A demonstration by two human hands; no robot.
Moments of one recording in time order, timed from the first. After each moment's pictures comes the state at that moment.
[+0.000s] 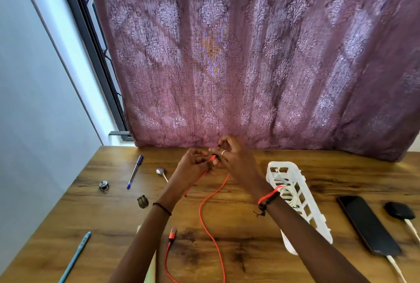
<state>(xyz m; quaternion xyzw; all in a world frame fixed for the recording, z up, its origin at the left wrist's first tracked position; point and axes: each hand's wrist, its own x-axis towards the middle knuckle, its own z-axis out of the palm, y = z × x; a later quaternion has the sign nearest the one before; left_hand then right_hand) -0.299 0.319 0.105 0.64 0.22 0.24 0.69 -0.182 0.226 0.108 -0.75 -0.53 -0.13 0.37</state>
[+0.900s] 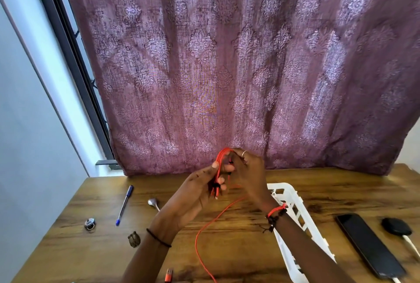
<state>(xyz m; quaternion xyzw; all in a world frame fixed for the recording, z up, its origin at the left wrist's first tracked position) -0.298 0.305 0.154 0.53 0.05 0.10 0.84 -0.150 0.229 0.130 -0.73 -0.40 -0.07 0.54</state>
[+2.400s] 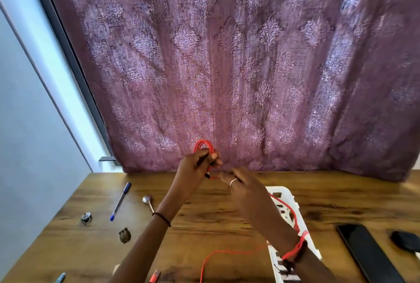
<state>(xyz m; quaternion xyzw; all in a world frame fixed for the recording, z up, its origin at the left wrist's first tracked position) -0.235 0.300 0.156 0.79 0.17 0.33 0.48 -0.151 0.163 0.128 -0.75 -0.59 -0.13 0.27</state>
